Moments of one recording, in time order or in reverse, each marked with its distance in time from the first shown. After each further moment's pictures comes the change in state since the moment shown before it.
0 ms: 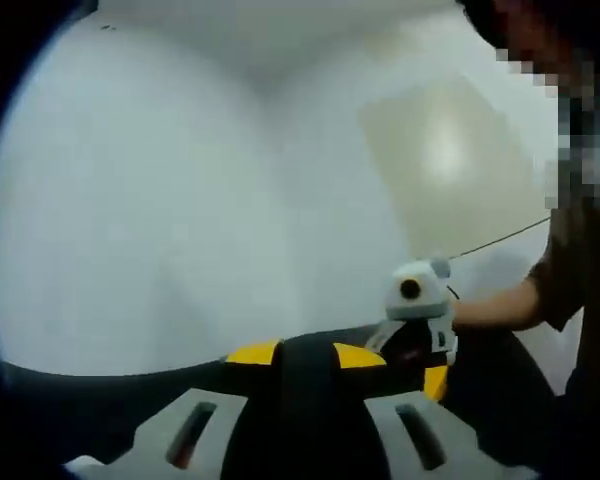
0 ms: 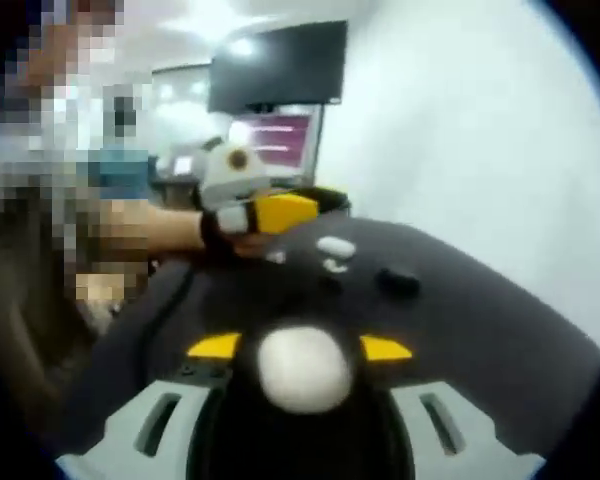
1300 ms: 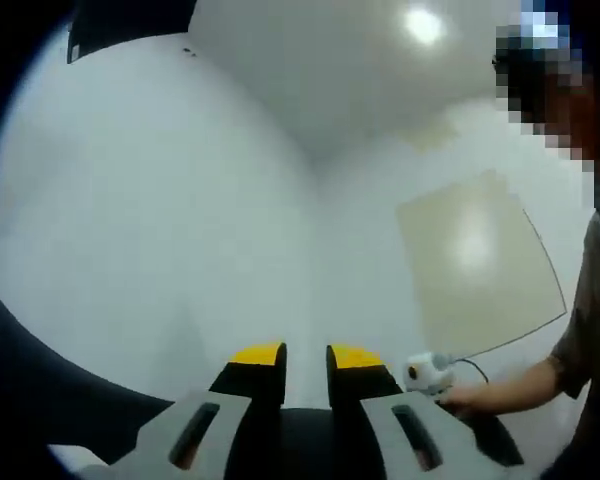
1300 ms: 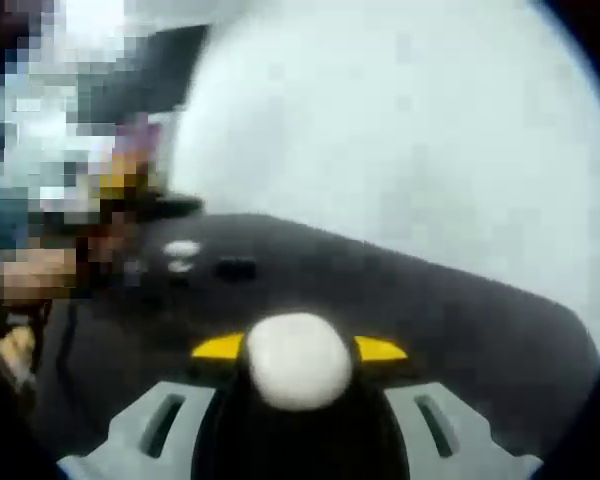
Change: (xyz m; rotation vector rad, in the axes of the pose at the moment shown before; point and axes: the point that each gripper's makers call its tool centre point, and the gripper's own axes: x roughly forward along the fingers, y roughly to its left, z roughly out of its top) left arm -0.037 0.042 0.062 -0.233 -0.364 0.119; right arm -0.104 -0.109 -0.019 0.230 0.048 -0.706
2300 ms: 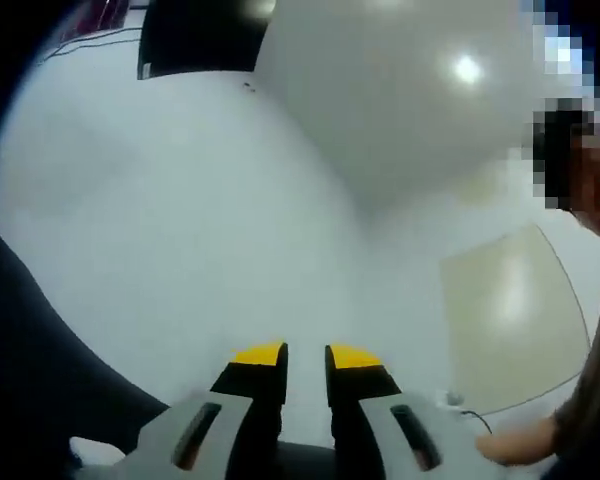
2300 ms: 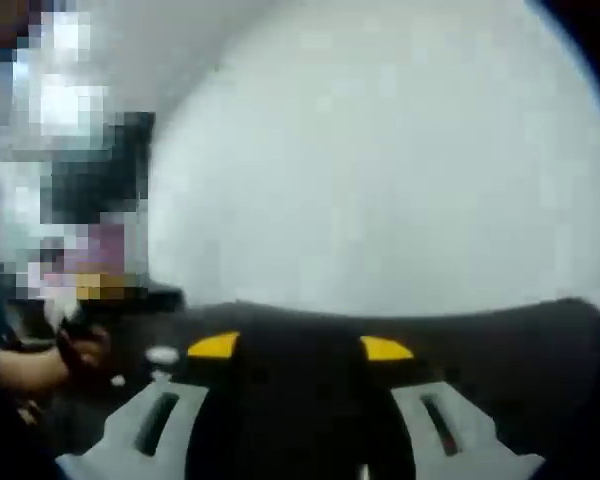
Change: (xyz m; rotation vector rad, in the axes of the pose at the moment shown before) left arm -0.024 0.044 0.038 -0.109 -0.191 0.200; right arm 0.026 -0.005 0.094 0.188 -0.338 0.083
